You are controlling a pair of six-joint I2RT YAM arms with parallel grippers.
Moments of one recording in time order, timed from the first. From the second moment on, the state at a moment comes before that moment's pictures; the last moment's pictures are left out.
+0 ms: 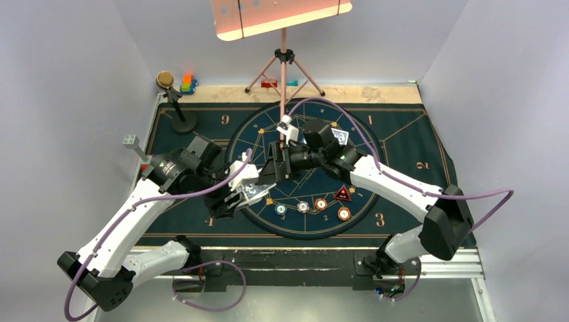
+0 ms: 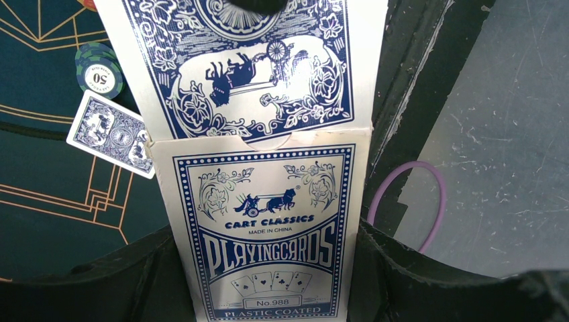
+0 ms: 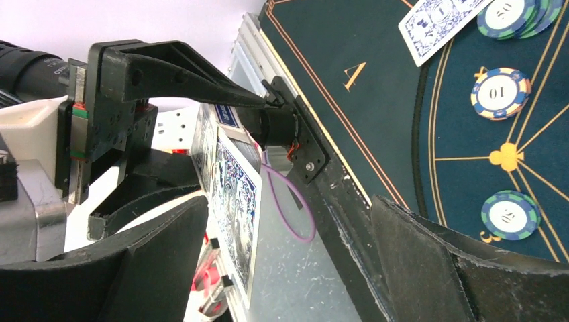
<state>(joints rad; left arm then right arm) -0.57 1.02 1.17 -1.30 0.39 0.50 0.78 1.43 1.13 -0.21 -0.62 0.77</state>
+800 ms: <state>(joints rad) -0.57 1.02 1.17 -1.32 0.39 0.50 0.80 1.42 1.17 -0.23 -0.58 0.79</state>
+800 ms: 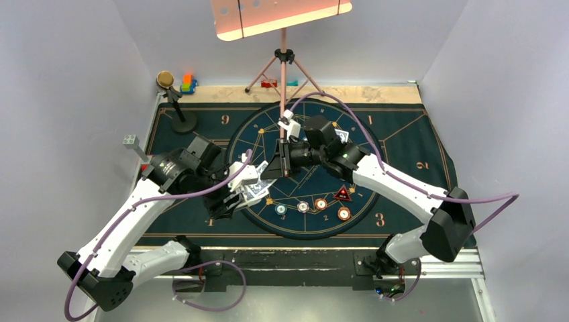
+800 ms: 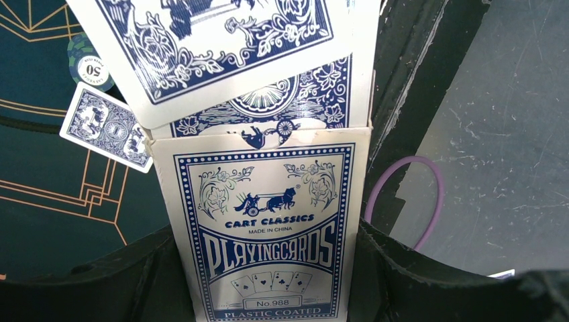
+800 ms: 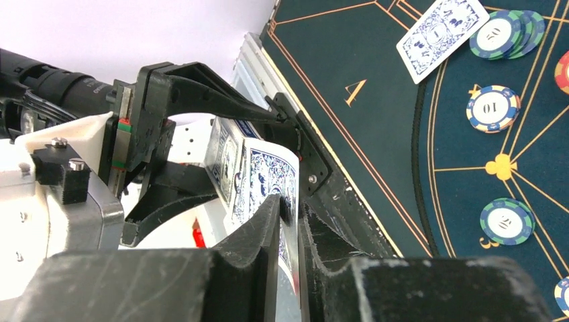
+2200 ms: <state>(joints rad) -0.57 1.02 1.17 -1.32 0.39 0.50 0.41 1.25 0.62 -0.35 -0.47 0.68</state>
